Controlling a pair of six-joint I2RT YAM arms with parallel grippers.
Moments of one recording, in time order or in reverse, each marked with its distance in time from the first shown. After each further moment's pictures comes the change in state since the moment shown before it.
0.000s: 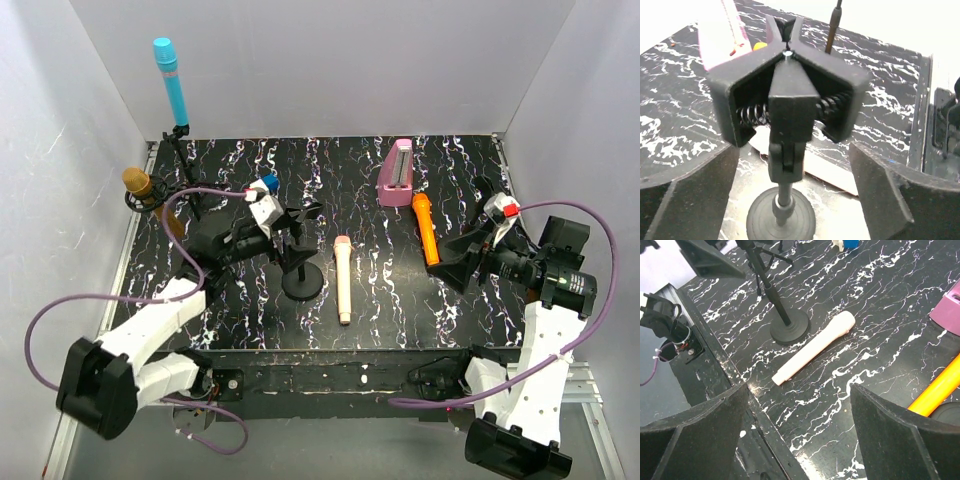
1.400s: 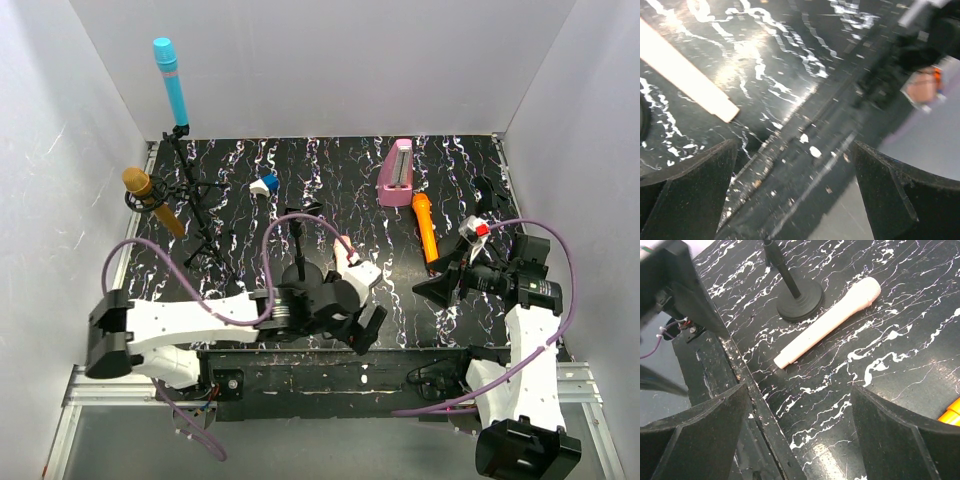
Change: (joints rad) left arm -0.916 0.155 0.399 -0.836 -0.882 -0.509; right arm 0.106 -0.037 -0.333 0.220 0.015 0.012
